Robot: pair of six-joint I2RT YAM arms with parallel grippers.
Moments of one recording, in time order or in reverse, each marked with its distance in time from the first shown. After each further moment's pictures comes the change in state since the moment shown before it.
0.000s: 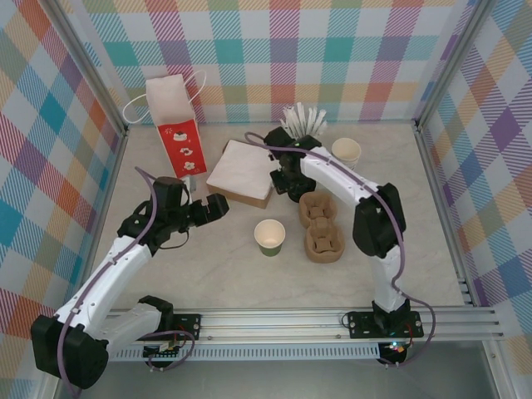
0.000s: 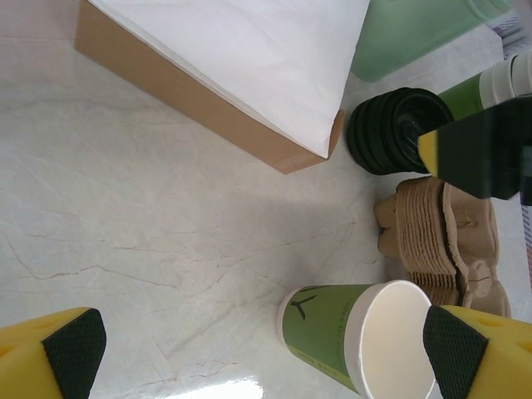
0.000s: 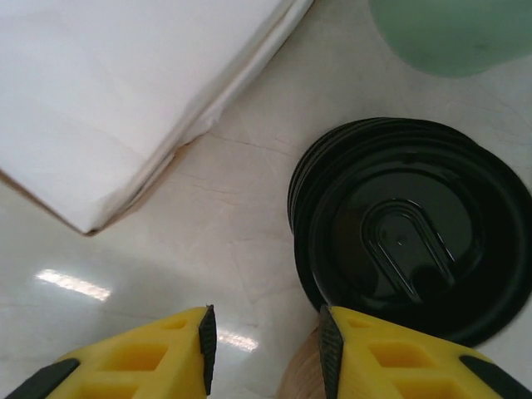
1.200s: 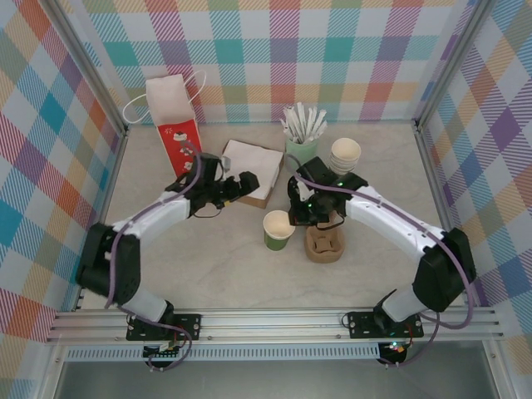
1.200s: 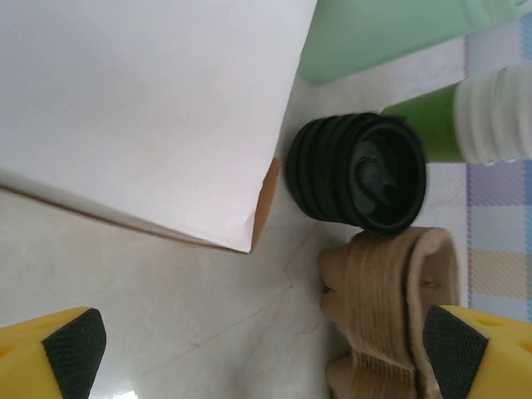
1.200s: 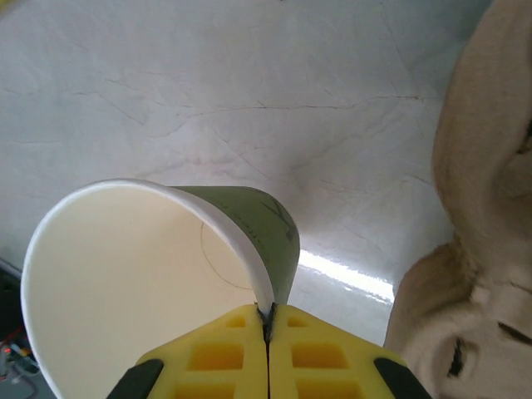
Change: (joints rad) left arm -0.043 0.511 0.169 0.356 0.161 -0.108; right arm 0.029 -0.572 -0.665 0.232 -0.390 0.325
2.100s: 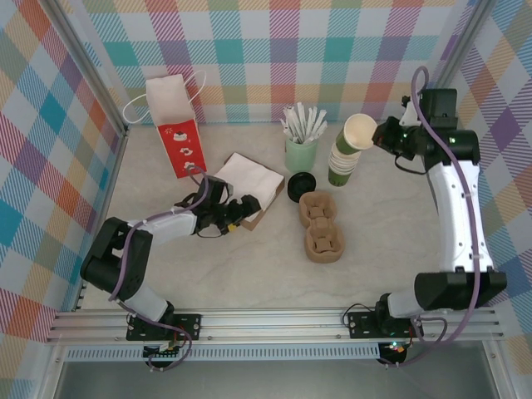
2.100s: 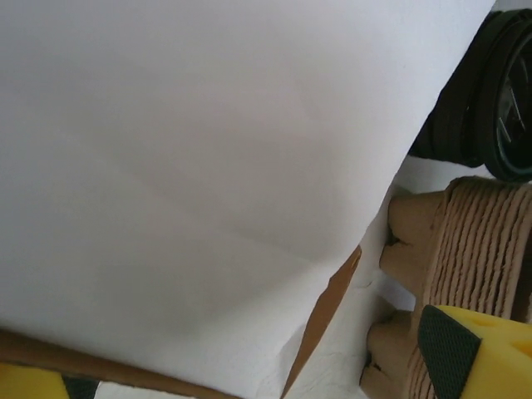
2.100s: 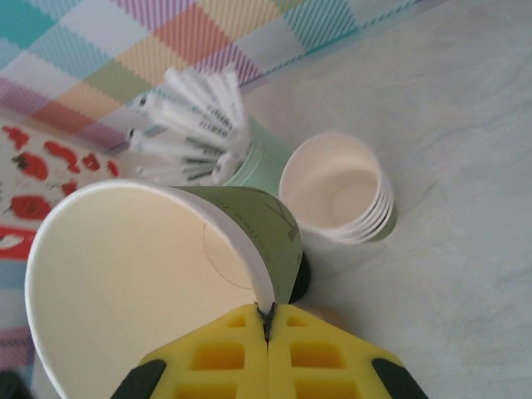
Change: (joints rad) left arm -0.067 0.096 -0.182 0.155 0.042 -0.157; right arm -0.666 -0.106 0.517 -0.201 -0.080 -0.092
